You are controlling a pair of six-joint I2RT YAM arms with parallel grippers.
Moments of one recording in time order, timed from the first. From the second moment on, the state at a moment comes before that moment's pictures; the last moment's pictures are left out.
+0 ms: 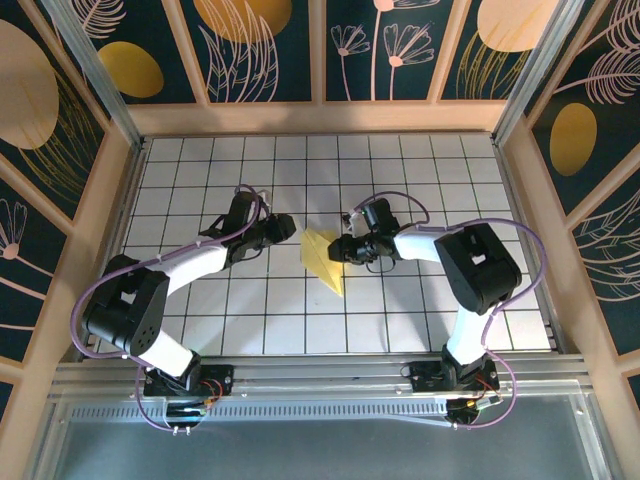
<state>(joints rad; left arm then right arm) -0.46 1.56 0.82 0.03 0.22 -0.75 0.52 1.82 0.89 -0.02 -0.64 0.49</state>
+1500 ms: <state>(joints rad) -0.48 1.51 0.80 0.74 0.75 -1.08 0.41 1.45 0.86 0.50 -1.01 0.78</state>
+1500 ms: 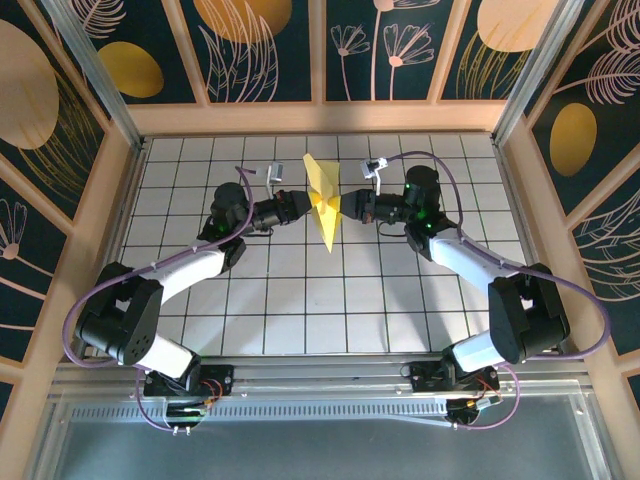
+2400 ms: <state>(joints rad) -0.50 1.46 0.81 0.80 0.69 -1.06 0.46 1.23 0.72 0.39 -0.89 0.72</state>
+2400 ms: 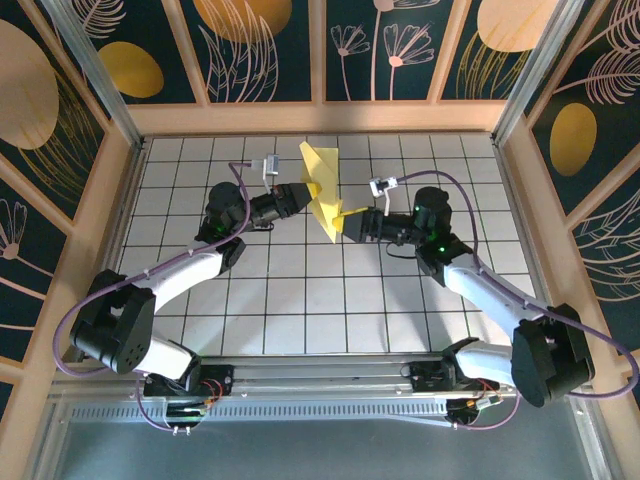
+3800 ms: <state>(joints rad) -0.51 0.95 0.71 0.01 -0.31 -0.72 0.91 1.66 1.36 -0.66 0.72 0.27</state>
